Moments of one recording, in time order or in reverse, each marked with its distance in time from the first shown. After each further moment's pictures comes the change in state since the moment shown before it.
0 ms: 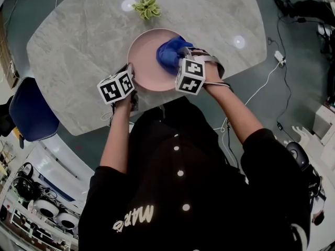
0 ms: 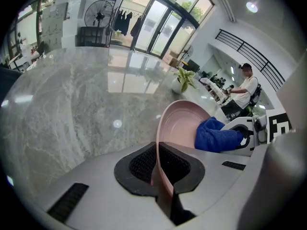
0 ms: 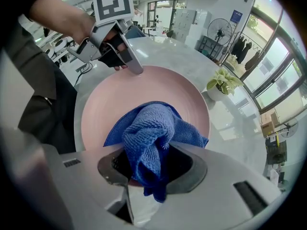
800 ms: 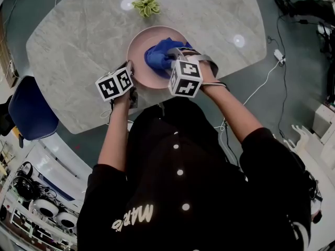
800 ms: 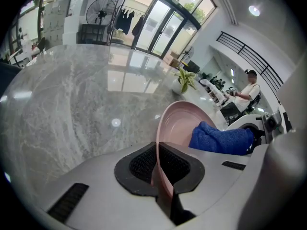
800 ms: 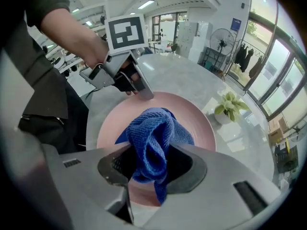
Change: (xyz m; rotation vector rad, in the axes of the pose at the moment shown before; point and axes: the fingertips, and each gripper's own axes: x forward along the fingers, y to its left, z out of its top) left arm 0.002 -0.001 0.002 -0.021 -0.008 -0.026; right arm -0.021 0.017 0.053 -0.034 -0.156 0.055
